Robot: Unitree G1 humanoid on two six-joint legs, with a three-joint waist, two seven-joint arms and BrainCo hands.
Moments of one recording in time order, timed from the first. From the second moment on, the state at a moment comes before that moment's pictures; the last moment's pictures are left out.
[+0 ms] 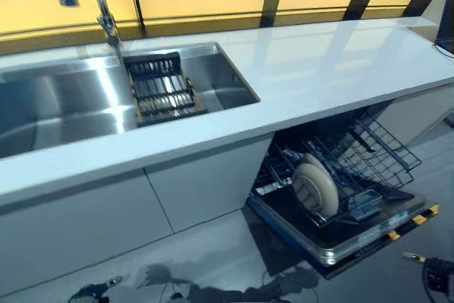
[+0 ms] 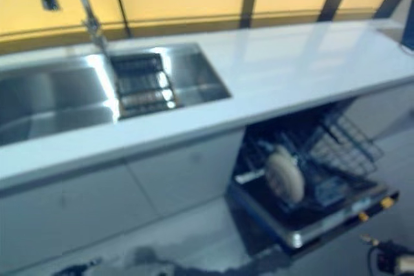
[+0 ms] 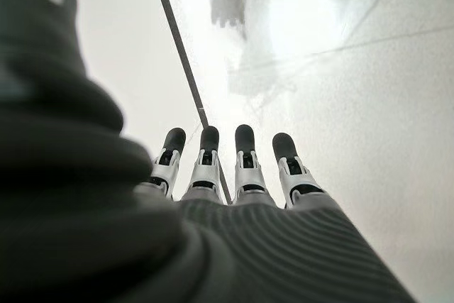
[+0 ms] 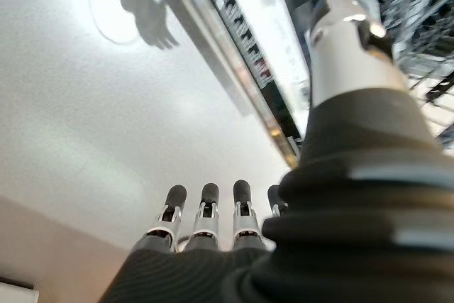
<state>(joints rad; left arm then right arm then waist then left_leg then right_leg) -0.07 0.47 -0.05 1.29 -0.29 0.10 0.13 -0.14 -0.75 -0.19 1.18 0.25 0.27 0.12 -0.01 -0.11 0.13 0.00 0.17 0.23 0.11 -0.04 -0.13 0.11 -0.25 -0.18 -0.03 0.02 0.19</state>
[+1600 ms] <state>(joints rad) -0.06 0.29 -0.10 1.25 -0.53 -0.05 0.08 -0.25 -0.49 -0.29 1.23 1.45 0.12 0.10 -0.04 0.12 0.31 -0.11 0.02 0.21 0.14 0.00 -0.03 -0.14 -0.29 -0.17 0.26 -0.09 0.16</state>
